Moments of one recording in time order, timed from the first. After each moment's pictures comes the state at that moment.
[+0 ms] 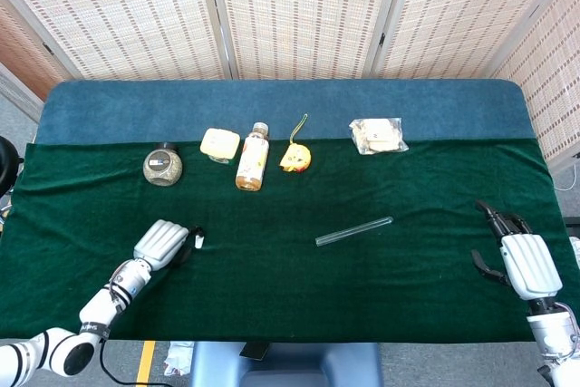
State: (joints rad) left arm -0.65 -1.35 -0.04 -1.56 1.23 0.86 0.27; right arm 0.15 -1.09 0.05 -1.62 -1.52 1.41 0.13
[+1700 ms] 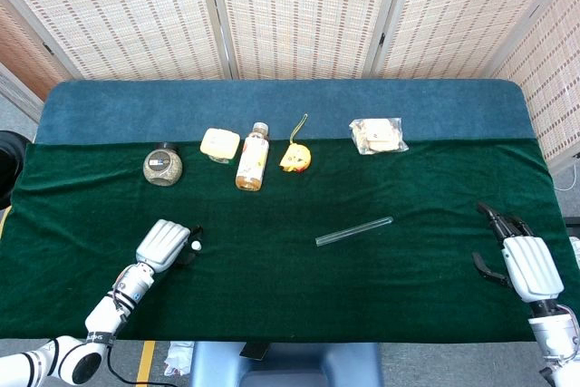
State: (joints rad) left arm -0.60 -1.45 -0.04 -1.47 1.31 0.99 0.27; right arm 0.14 -1.09 0.05 -1.62 -1.52 1.41 0.16
